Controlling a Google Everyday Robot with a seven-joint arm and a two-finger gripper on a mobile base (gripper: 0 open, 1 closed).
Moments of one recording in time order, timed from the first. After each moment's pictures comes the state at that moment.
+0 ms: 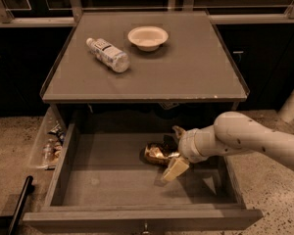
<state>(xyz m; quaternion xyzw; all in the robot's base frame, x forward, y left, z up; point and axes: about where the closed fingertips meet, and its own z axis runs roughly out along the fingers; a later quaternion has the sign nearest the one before) 0.527 -0.092 0.617 -0.56 0.74 0.17 0.32</state>
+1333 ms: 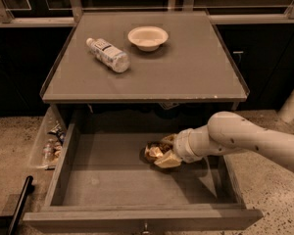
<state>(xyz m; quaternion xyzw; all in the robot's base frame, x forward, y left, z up) 0.528 -0.074 0.615 -0.57 0.74 0.18 0.32</state>
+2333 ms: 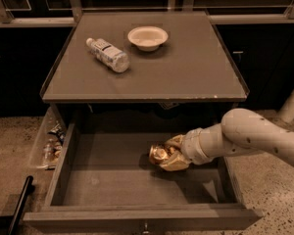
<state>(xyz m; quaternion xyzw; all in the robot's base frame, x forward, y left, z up) 0.501 -0.084 0.647 -0.57 0.73 0.20 0.32</state>
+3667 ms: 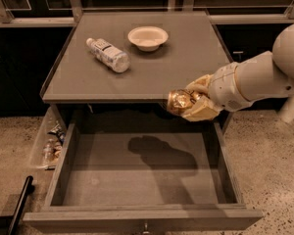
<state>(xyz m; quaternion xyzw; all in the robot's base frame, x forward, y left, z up) 0.520 -0.131 0.858 -0.61 0.70 0.08 0.37</state>
